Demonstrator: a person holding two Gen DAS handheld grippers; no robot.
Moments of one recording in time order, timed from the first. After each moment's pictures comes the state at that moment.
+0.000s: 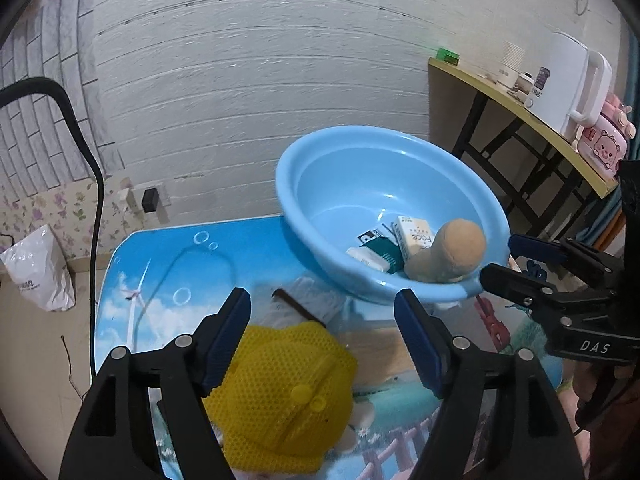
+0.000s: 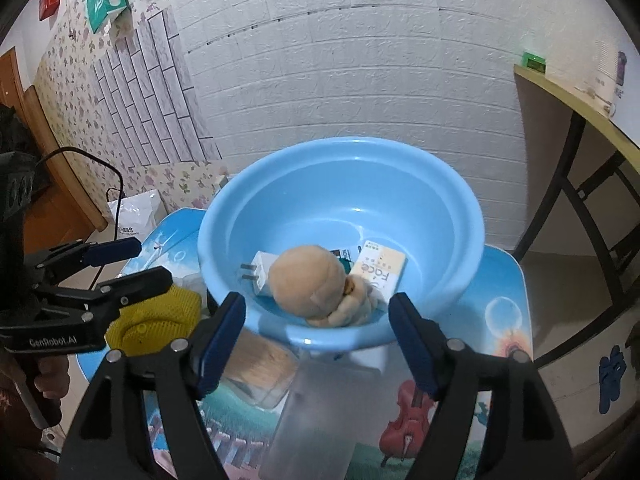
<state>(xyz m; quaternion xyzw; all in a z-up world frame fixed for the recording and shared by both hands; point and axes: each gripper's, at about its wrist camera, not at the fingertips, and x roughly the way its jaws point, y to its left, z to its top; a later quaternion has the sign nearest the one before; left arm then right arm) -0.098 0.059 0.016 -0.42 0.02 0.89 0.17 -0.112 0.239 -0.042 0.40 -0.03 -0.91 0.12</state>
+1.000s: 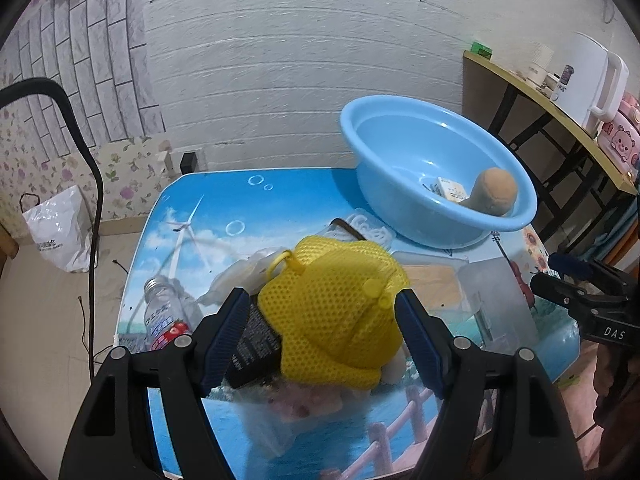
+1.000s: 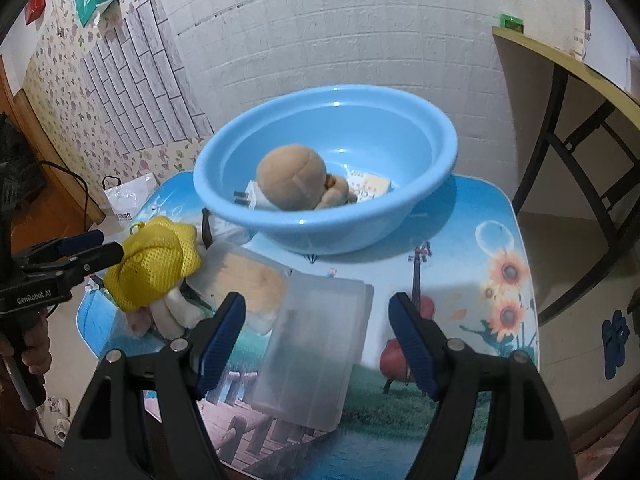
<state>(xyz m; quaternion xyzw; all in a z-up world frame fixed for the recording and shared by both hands) -0.054 0.012 -0.006 -0.44 0.00 0.89 0.12 -0.068 0.248 -0.073 0.44 -0.05 -0.89 0.10</state>
